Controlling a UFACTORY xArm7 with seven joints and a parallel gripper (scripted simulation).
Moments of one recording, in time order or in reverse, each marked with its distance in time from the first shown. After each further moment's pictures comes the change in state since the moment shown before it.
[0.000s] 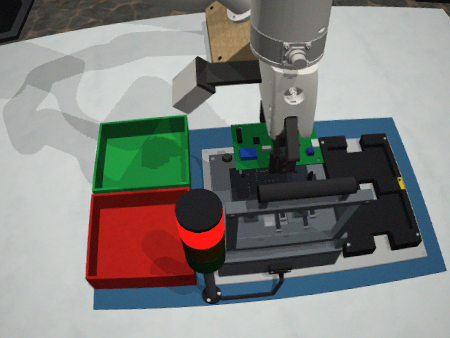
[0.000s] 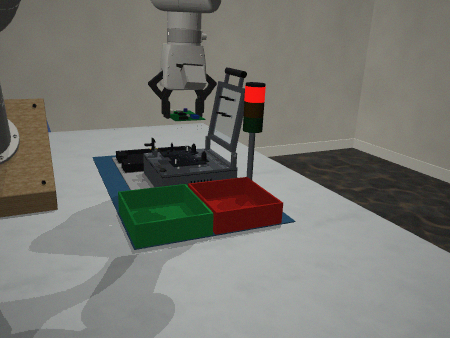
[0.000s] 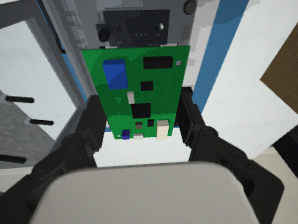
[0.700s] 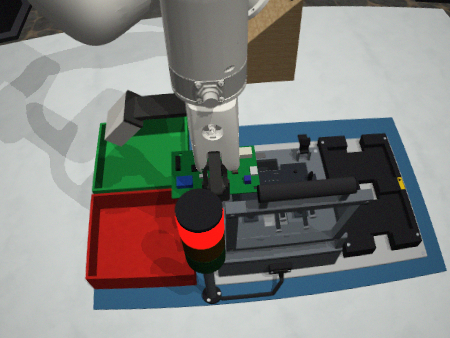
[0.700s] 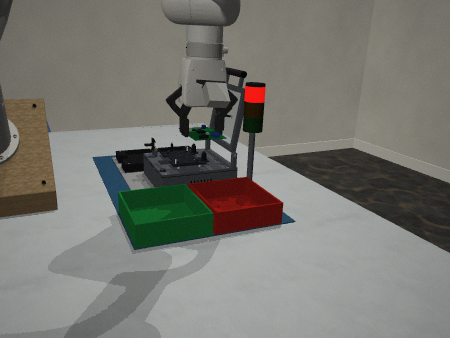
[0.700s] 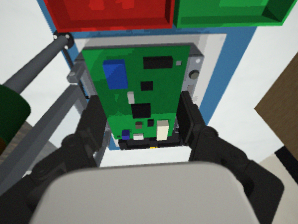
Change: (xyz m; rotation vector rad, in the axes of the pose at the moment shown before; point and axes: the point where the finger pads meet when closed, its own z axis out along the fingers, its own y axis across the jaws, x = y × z) arm 0.081 -0.017 0.025 -0.002 0.002 0.002
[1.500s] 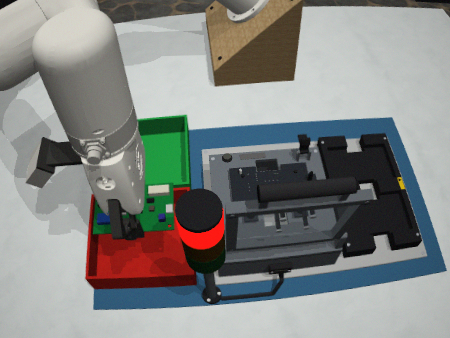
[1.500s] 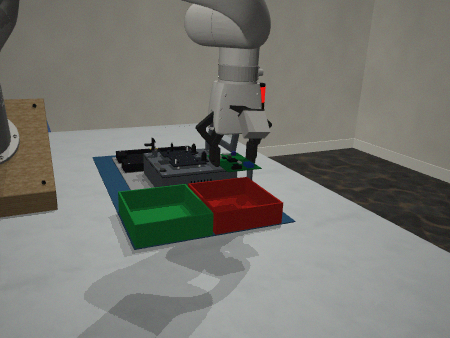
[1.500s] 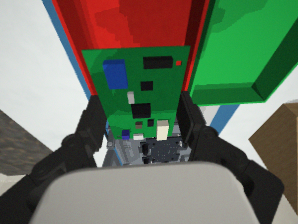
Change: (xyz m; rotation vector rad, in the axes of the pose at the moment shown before) arm 0.112 -0.026 0.035 0.001 -0.003 -0.001
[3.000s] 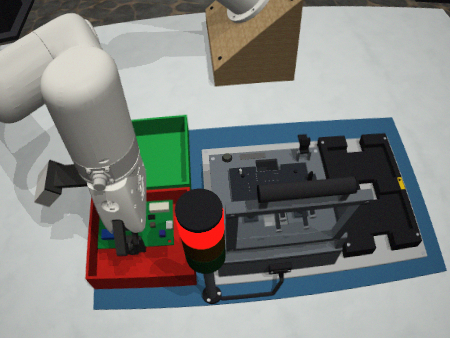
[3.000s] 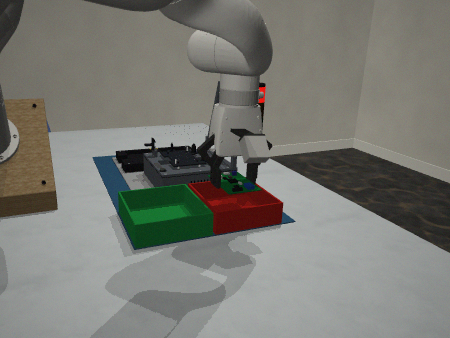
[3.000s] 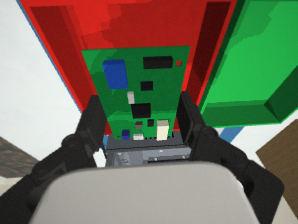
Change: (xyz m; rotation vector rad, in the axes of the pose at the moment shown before) arm 0.006 -0.001 0.043 0.000 -0.001 -0.001
